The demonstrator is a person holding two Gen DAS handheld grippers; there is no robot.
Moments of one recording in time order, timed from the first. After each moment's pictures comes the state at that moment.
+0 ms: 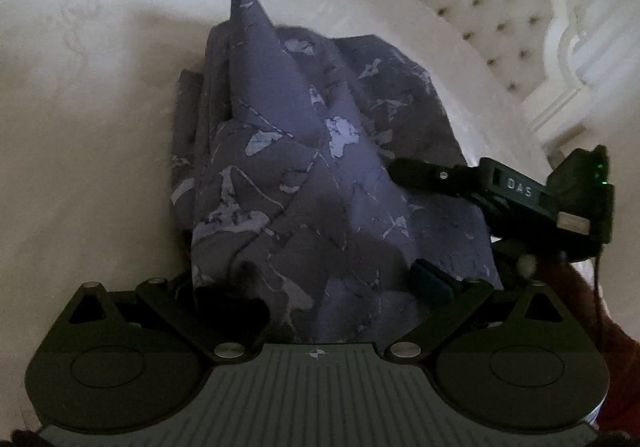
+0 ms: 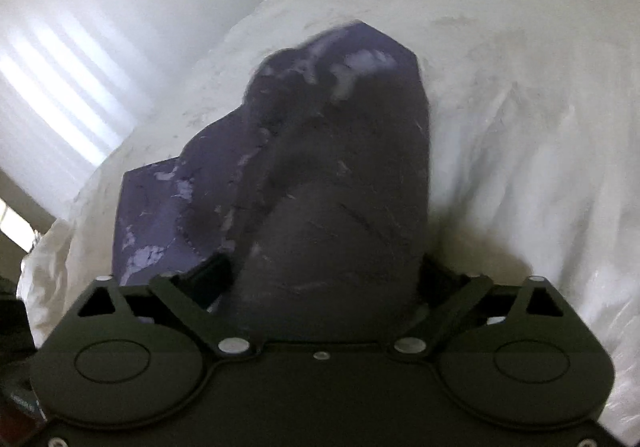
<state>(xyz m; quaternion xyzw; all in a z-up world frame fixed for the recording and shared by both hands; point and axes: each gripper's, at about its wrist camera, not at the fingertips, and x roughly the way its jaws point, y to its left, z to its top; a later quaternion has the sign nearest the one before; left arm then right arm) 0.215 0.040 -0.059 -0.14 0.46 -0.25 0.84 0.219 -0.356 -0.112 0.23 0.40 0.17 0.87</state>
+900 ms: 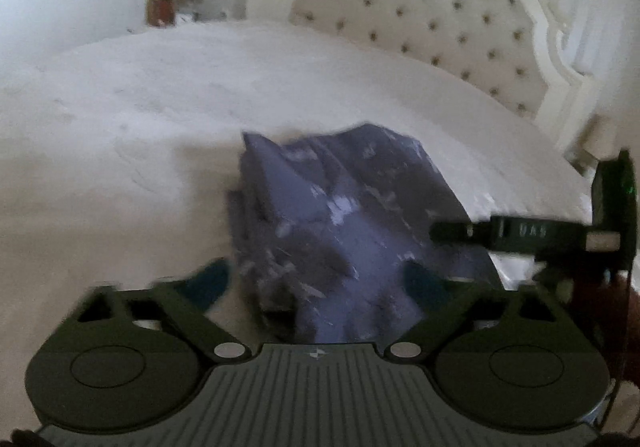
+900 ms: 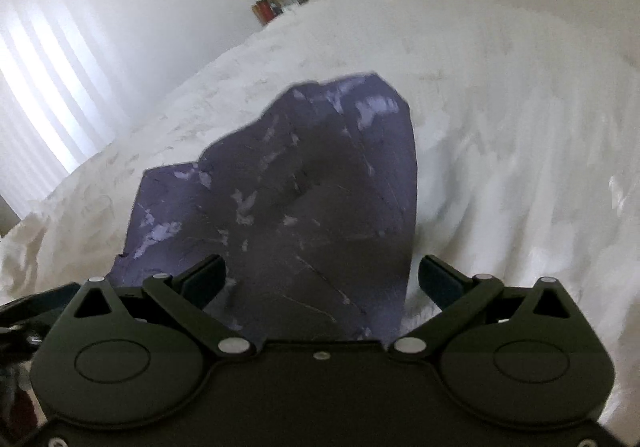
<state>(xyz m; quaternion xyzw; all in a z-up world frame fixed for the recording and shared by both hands) 0.179 0.035 -0.002 -0.04 0.35 -0.21 0.91 0.157 -0.359 -0.069 0.15 0.35 0.11 0.92</state>
